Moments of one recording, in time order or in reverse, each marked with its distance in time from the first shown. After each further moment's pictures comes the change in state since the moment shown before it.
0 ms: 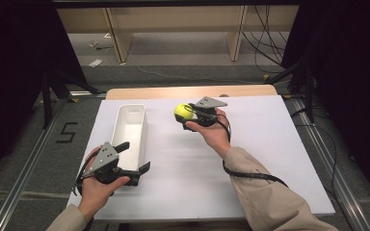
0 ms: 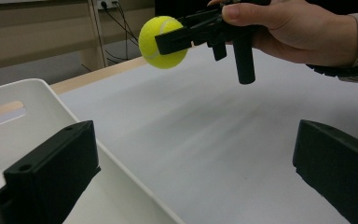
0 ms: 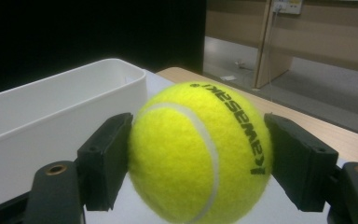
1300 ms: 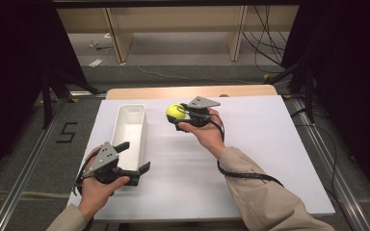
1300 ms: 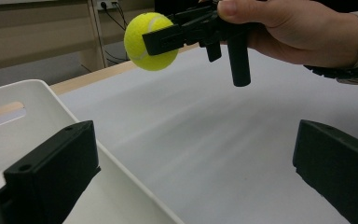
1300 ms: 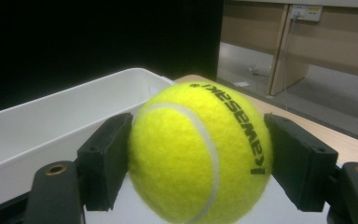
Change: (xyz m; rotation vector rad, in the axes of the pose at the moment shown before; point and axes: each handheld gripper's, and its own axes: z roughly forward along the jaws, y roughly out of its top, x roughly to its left) left arm 0.000 0.000 0.000 -0.001 -0.001 0.003; right arm 0.019 0.009 0.010 -0.016 0.055 -0.016
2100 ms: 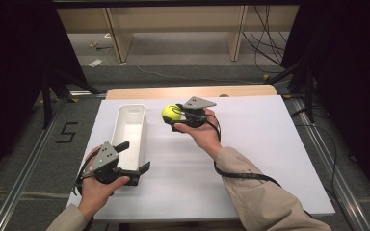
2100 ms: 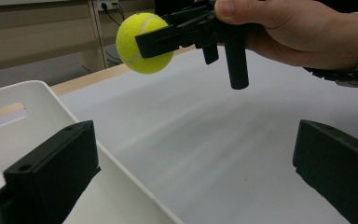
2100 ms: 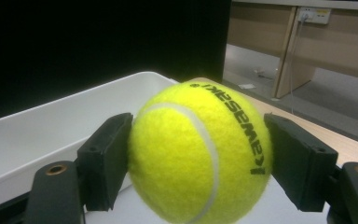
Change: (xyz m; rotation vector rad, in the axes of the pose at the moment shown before) left arm 0.000 0.000 0.000 -0.004 0.000 -0.002; right arm 0.010 0.004 0.006 0.001 0.018 -0.008
